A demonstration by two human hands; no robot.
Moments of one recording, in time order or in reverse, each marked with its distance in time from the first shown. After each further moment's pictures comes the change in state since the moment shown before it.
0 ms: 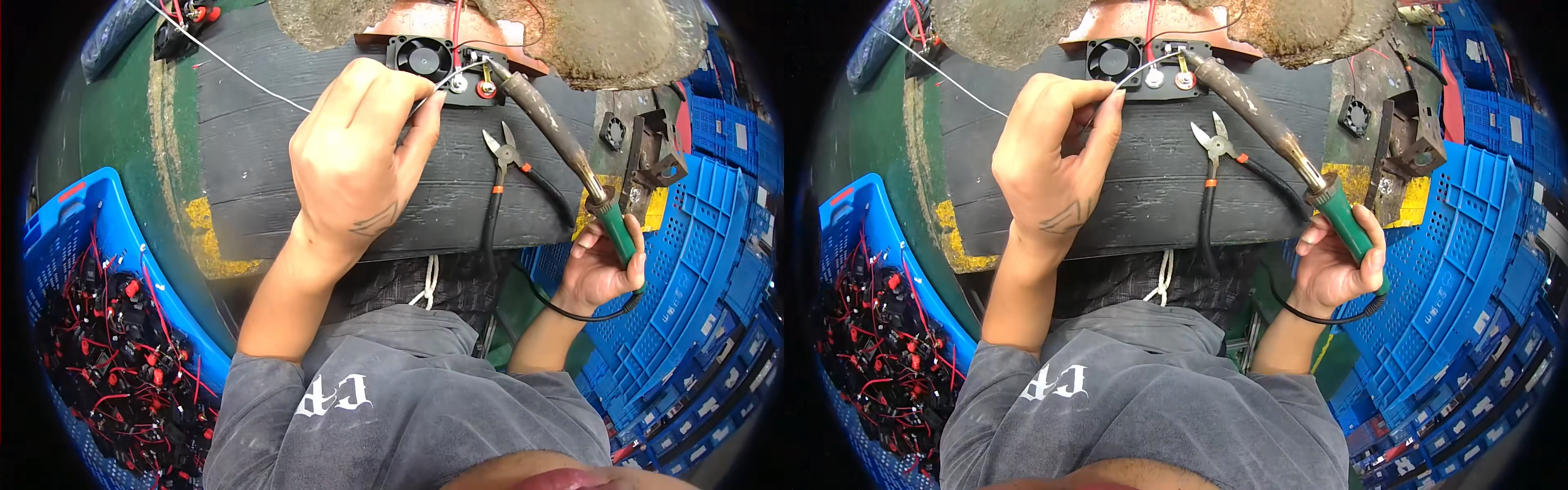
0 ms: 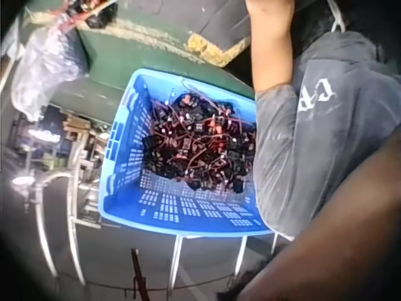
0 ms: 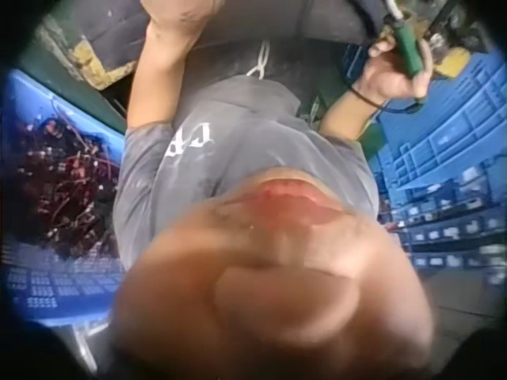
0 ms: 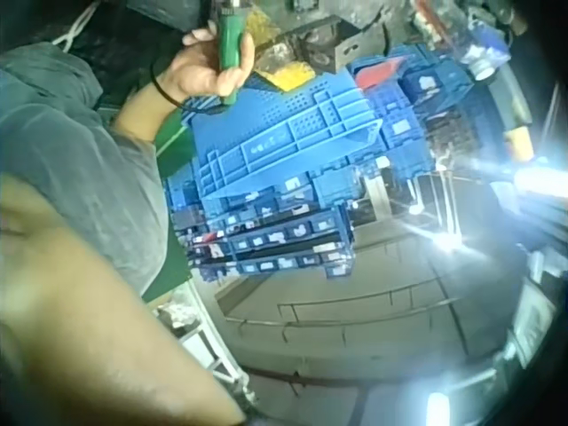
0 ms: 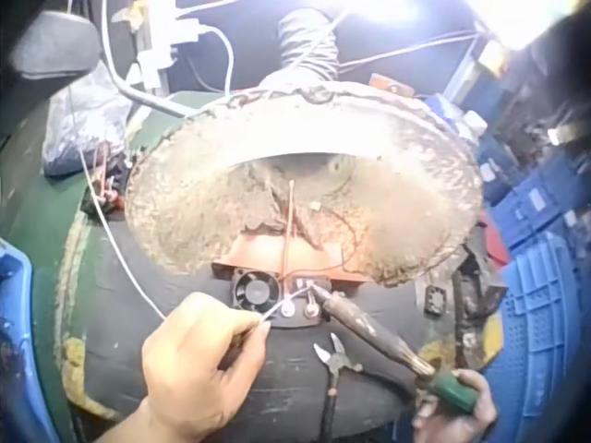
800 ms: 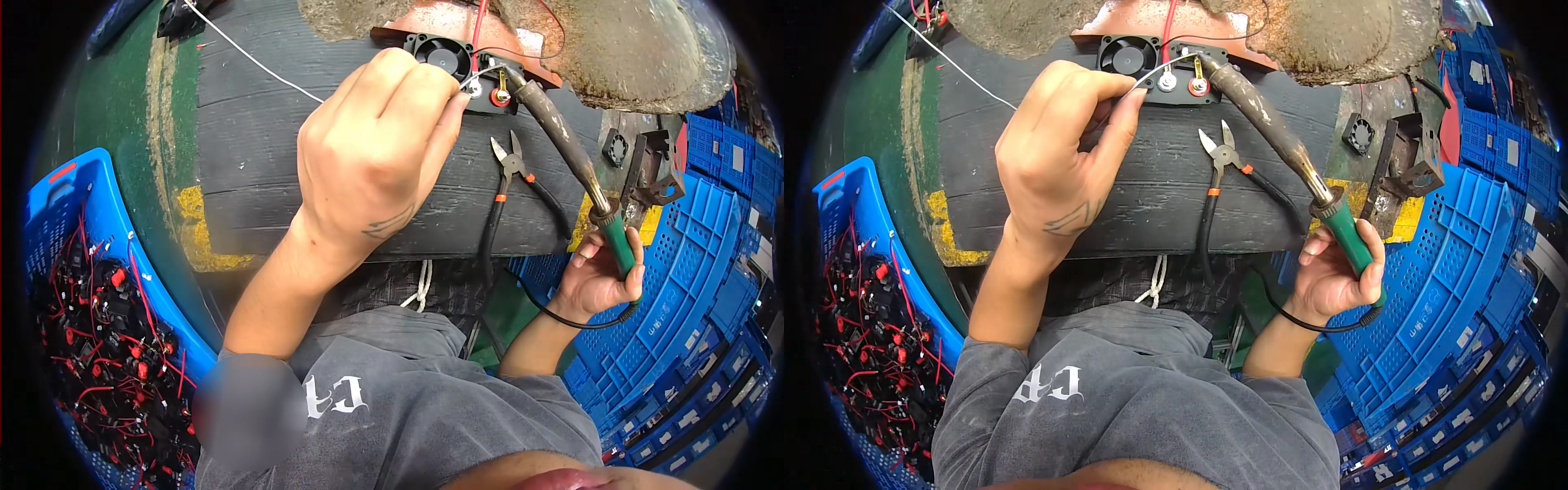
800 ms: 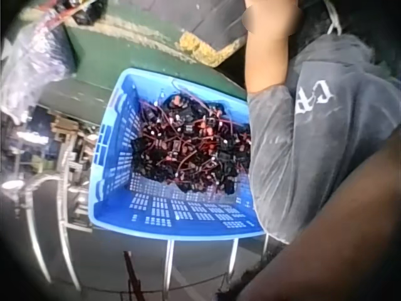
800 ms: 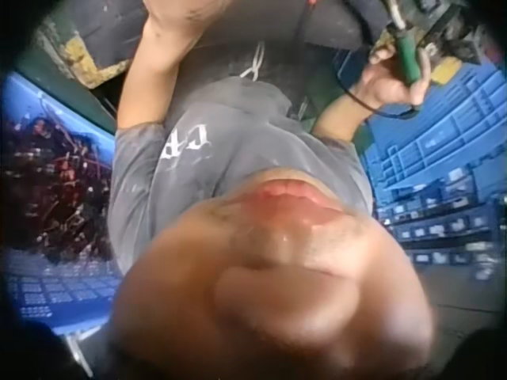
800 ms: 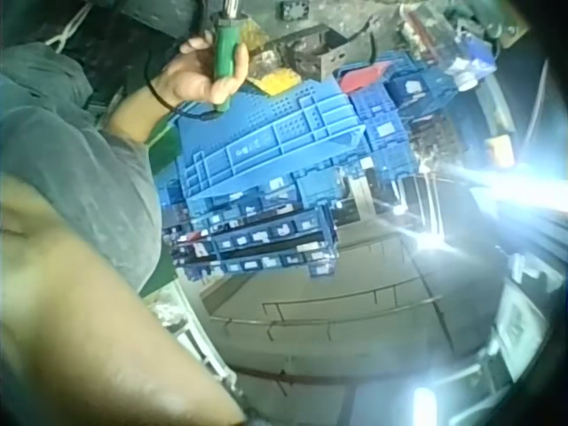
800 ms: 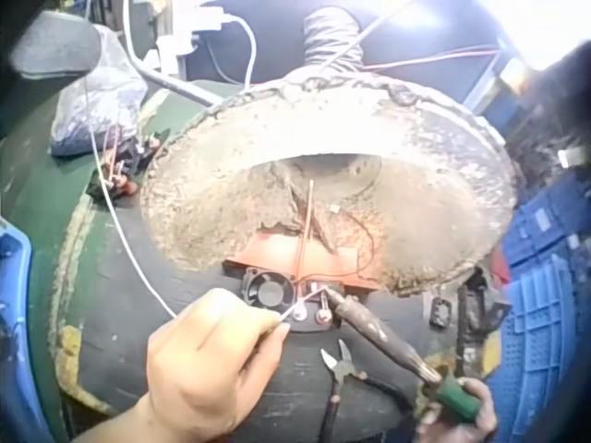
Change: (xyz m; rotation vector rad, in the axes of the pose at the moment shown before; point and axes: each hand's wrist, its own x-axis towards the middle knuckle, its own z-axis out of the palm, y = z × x) left_hand 0.004 0.000 0.001 0.052 0.010 0.033; right_hand 0.007 -0.001 -0.002 -0.026 0.004 -0.018
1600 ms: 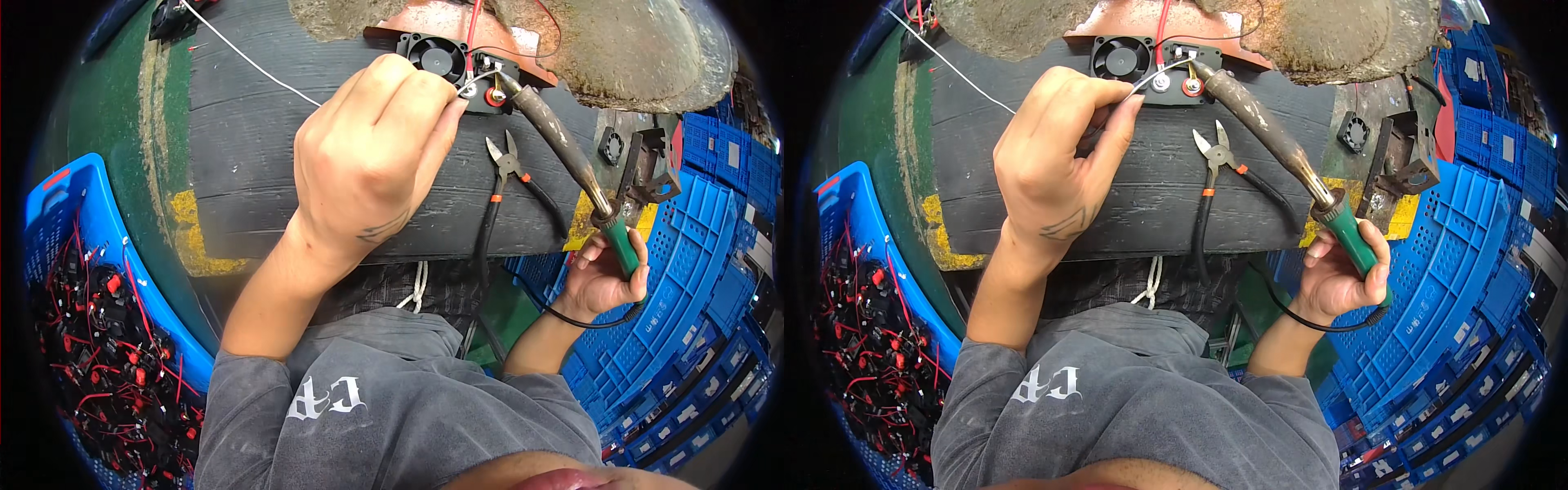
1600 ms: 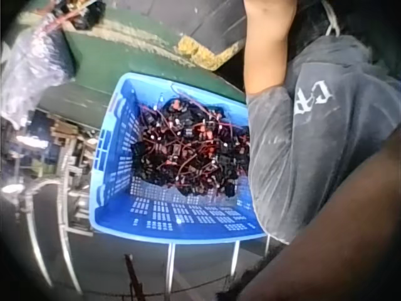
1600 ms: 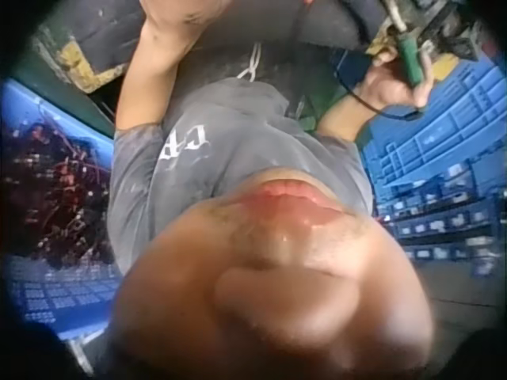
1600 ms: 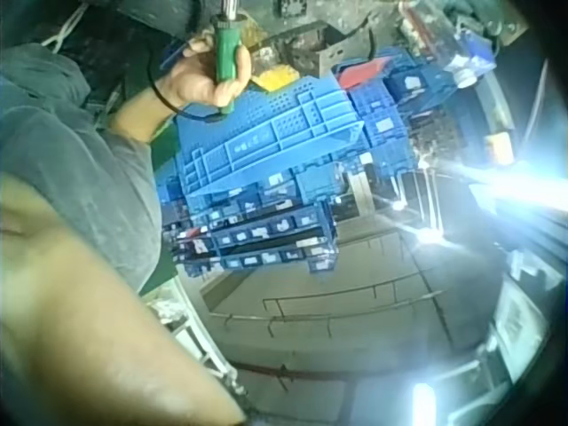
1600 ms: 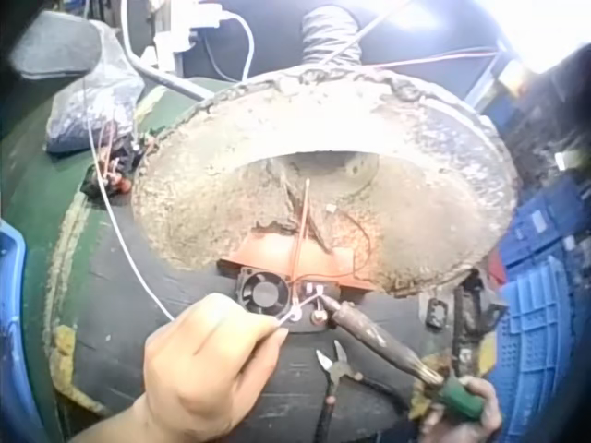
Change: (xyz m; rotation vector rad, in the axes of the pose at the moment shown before) left_hand -0.002 -0.001 0.002 -0.023 -0.015 0.012; right_hand 0.007 -0.010 -0.007 -0.058 0.007 -0.022
